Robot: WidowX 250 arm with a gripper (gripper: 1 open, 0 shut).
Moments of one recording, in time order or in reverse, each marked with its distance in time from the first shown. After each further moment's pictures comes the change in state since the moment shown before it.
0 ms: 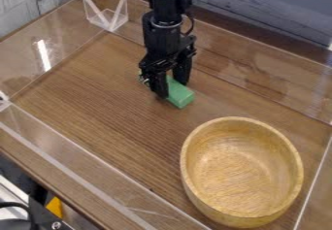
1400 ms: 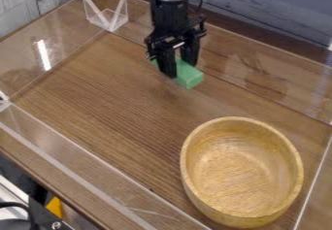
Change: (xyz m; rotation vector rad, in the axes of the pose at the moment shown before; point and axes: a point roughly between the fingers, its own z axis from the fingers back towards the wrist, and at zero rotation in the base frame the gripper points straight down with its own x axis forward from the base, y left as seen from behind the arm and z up) arm -0.007 -0.010 0.034 0.035 0.079 -0.072
